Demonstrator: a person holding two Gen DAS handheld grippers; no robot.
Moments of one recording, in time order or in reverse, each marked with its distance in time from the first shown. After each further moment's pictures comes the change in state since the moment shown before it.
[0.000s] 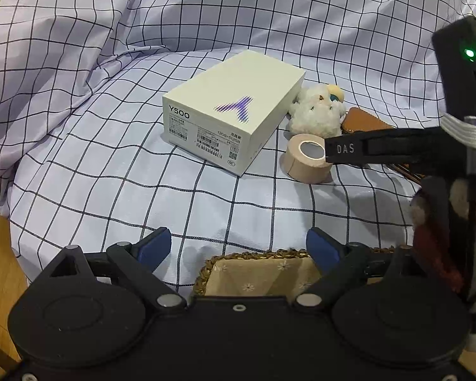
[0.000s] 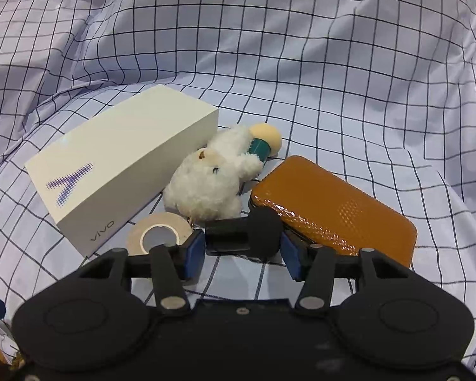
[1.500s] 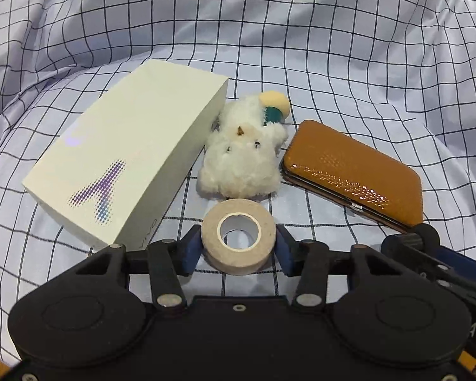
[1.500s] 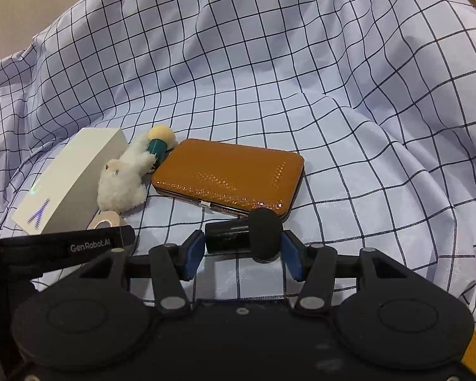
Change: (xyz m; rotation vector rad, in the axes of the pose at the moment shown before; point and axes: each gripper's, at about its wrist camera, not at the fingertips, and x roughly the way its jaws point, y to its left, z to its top) left arm 0.071 -0.064 0.061 0.107 0.081 -0.081; right arm -0.050 -0.091 -0.047 0.359 -0.001 -0.035
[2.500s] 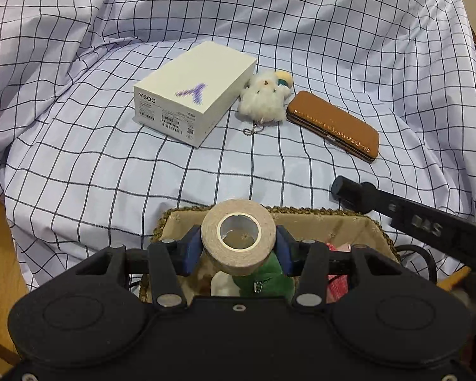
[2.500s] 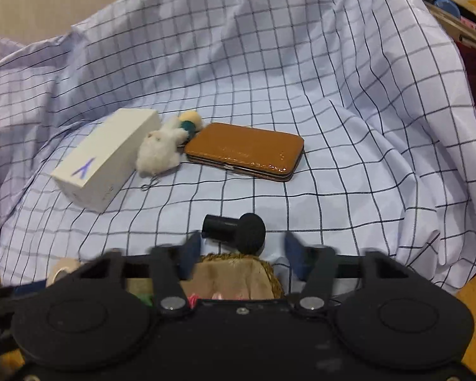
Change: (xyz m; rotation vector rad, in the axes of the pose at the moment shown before) left arm -0.112 0.022 -0.086 -0.093 -0.028 -0.029; right arm -0.072 0.022 -0.050 -0.056 -0.032 -0.005
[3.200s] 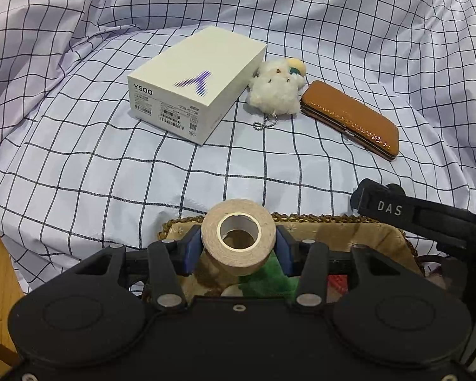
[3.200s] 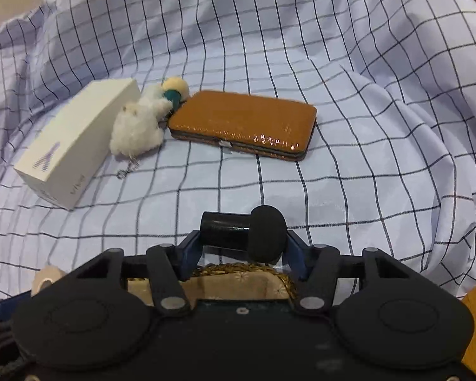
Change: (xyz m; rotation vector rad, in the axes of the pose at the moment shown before) left arm 0.029 0.005 0.006 0.005 0.041 0.014; right arm 0.060 0.011 0.008 0.022 0.097 -0.042
